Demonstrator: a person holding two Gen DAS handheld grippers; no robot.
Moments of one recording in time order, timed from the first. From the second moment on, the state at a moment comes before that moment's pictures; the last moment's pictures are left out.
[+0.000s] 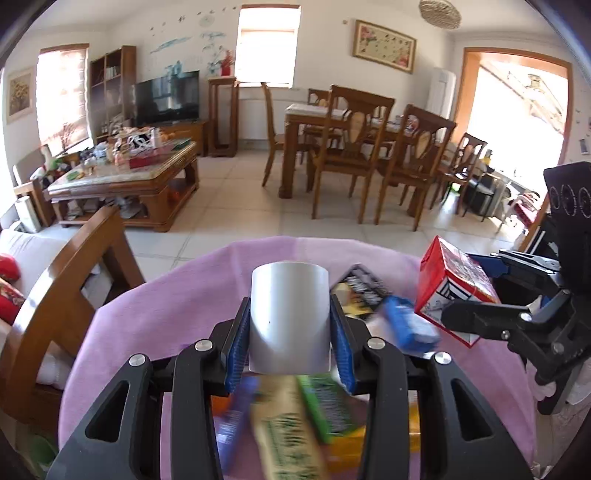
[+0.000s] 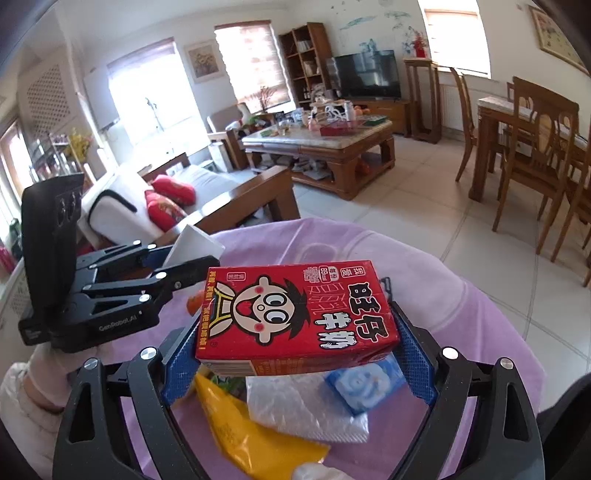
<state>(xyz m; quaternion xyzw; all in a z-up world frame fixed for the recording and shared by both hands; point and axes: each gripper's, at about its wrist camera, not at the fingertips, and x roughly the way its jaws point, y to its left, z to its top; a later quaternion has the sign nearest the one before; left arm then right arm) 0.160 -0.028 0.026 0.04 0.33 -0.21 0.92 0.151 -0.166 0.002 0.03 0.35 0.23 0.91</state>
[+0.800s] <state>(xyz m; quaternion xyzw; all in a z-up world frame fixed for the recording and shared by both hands) 0.067 -0.367 -0.025 0.09 0.38 -0.46 0.80 -0.030 -0.492 -0.072 0.07 0.34 -0.02 0.94</state>
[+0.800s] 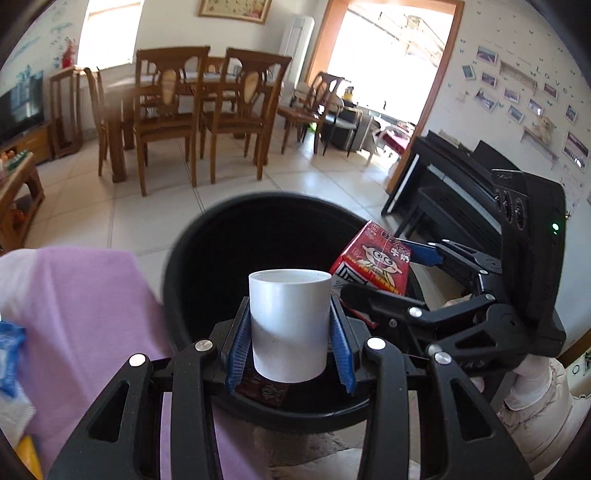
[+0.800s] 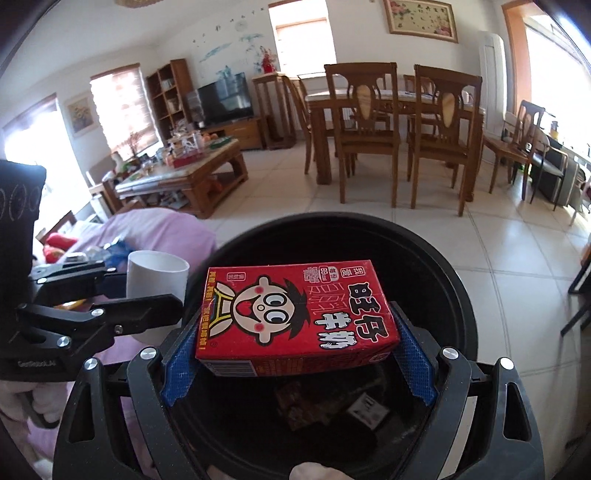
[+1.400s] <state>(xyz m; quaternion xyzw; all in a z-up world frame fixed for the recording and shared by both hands) 0.064 -0.388 -0.053 0.14 0.43 -0.41 0.79 -0.034 -0.483 -0.120 0.00 0.38 -0.05 0.92</state>
